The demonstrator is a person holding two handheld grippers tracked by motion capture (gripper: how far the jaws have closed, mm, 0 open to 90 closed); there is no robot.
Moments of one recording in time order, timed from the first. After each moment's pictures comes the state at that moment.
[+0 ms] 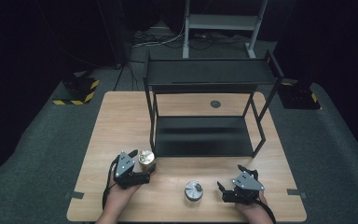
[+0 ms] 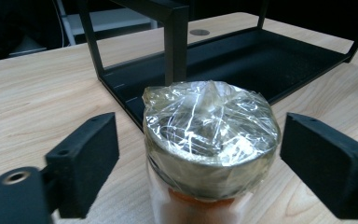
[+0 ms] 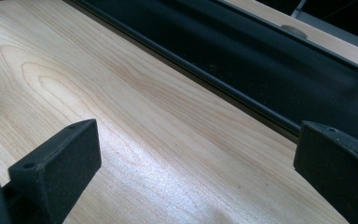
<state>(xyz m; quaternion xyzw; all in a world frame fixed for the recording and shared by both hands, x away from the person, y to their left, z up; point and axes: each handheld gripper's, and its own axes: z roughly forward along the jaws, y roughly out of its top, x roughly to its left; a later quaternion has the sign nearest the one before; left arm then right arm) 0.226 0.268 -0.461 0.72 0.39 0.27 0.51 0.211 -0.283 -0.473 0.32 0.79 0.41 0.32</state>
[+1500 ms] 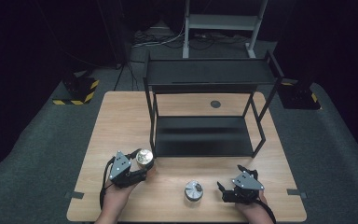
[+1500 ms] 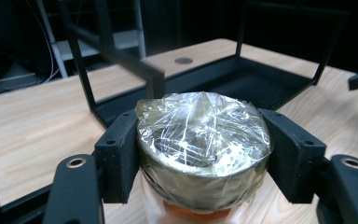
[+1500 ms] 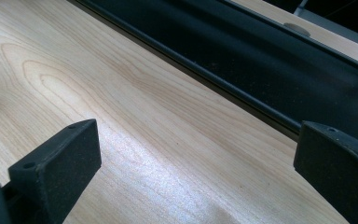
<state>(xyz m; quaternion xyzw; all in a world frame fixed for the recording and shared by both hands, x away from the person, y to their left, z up) 0.214 0.279 -0.439 0.71 0.35 0.27 0.55 0.213 -0.283 -0.472 0.32 0.80 0.41 0.31</state>
